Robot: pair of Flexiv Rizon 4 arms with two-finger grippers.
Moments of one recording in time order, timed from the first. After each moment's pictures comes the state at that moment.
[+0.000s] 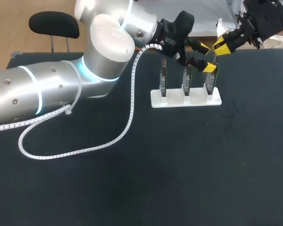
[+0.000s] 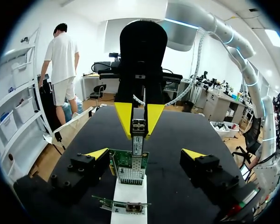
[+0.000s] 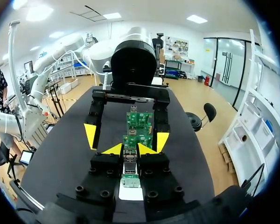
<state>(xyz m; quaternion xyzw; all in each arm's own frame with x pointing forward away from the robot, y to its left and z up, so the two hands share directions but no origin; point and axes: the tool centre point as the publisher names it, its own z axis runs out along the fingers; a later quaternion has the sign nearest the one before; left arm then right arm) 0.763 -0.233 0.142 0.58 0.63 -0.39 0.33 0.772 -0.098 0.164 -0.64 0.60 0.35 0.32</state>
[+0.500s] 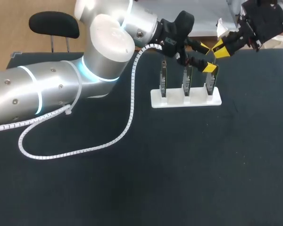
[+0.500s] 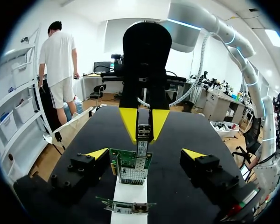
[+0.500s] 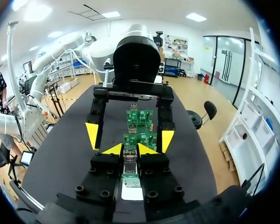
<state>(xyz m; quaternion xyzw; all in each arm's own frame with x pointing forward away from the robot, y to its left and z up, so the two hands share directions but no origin) 0.763 -0.233 0.142 0.58 0.63 -0.39 0.33 0.766 -0.097 0.159 -0.64 0.61 0.35 0.31</state>
